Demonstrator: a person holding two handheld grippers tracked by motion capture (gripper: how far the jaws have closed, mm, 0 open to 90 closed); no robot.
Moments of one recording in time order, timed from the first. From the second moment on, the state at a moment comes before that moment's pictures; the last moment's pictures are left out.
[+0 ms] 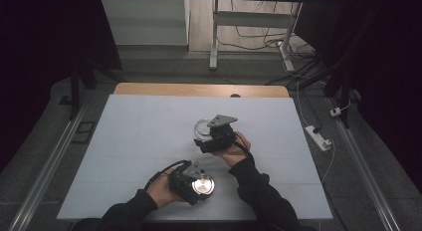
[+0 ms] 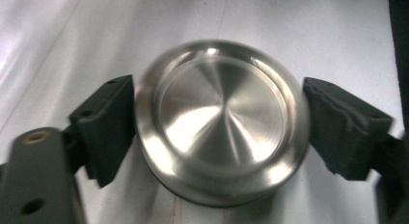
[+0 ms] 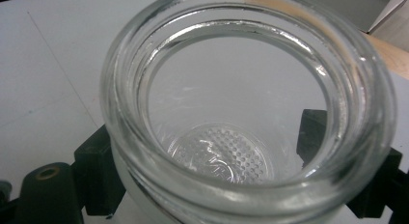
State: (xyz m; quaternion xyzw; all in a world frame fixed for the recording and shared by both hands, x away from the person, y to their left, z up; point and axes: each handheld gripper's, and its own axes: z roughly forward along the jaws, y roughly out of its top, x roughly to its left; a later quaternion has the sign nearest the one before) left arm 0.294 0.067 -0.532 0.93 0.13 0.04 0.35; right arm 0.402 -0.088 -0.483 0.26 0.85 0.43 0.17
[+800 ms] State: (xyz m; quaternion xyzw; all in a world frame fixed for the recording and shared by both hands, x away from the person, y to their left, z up) left arm 0.299 0.096 -0.522 0.89 0.16 0.03 0.43; right arm 0.404 -0.086 -0.503 0.26 0.86 0.41 0.16
